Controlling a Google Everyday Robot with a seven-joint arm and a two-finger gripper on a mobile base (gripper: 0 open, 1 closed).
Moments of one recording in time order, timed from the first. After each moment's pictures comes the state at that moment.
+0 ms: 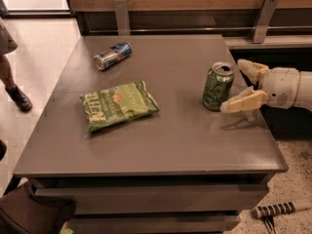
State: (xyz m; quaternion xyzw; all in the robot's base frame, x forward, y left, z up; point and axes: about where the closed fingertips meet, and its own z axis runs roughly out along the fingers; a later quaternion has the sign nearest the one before) arm 0.565 -0.201 0.876 -0.42 0.66 0.31 0.54
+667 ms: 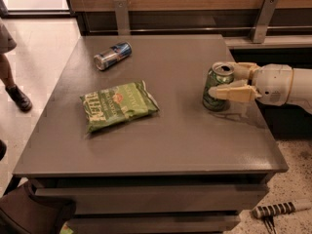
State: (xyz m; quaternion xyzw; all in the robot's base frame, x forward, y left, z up) arm 0.568 -0.182 0.884 -0.43 0.64 0.31 0.56
